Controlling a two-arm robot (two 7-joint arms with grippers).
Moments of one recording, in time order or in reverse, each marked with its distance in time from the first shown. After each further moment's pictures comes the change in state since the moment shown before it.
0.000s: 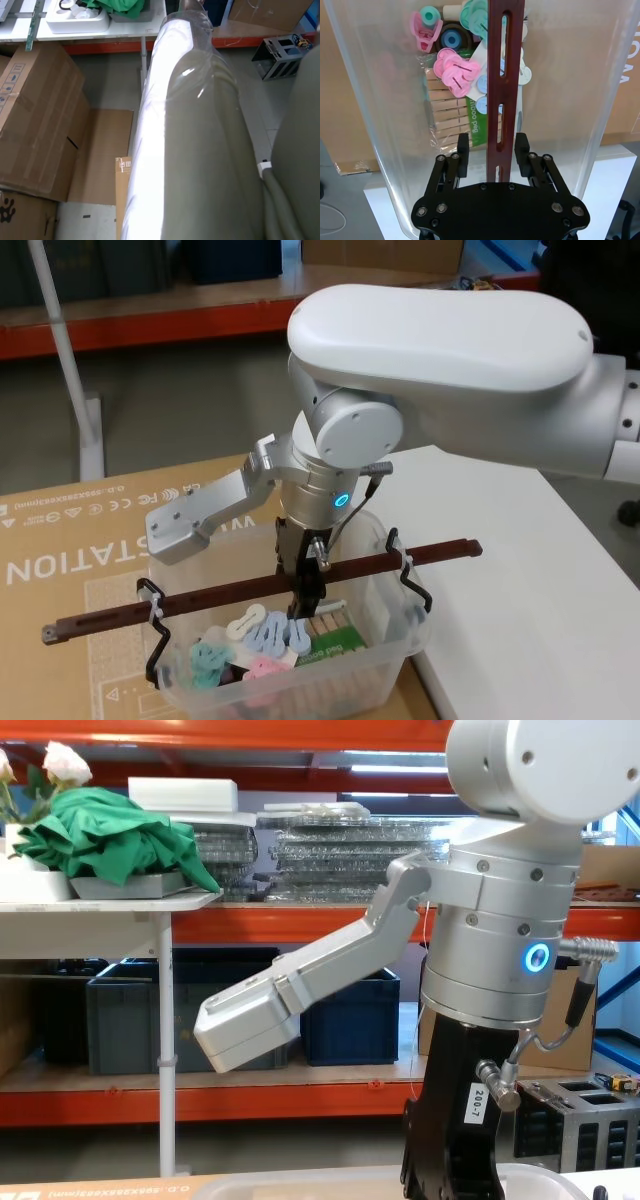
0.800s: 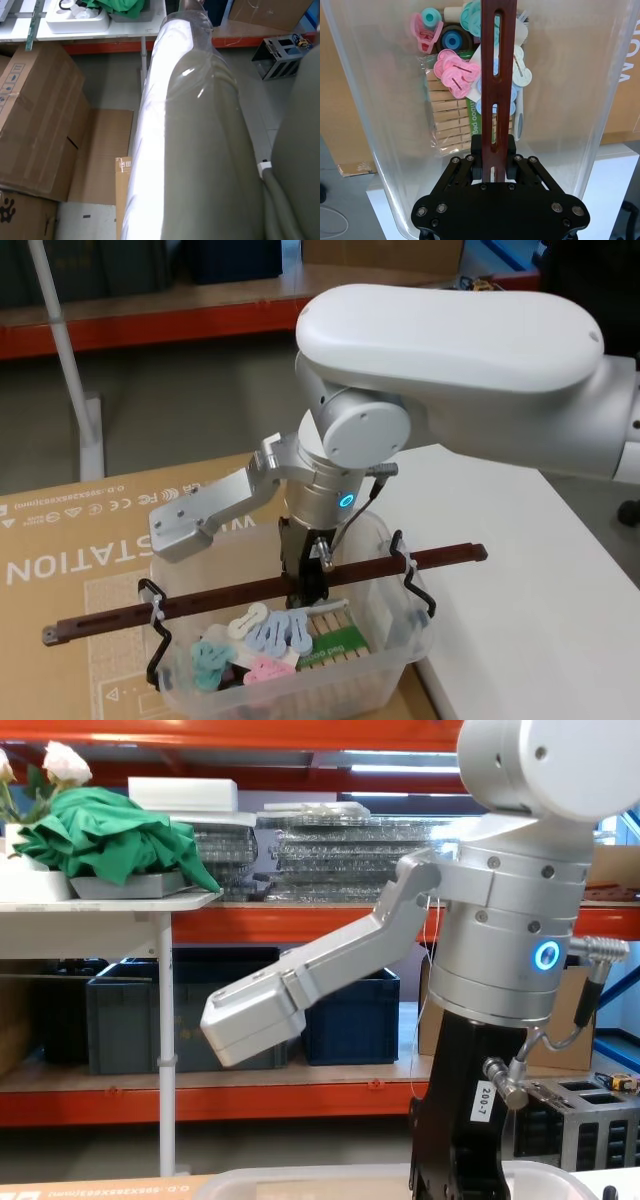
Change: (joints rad) left arm 0.000 0.000 0.000 0.000 0.000 0.000 0.000; right arm -0.006 0.018 0.010 -0.019 -0.001 0.009 -0.004
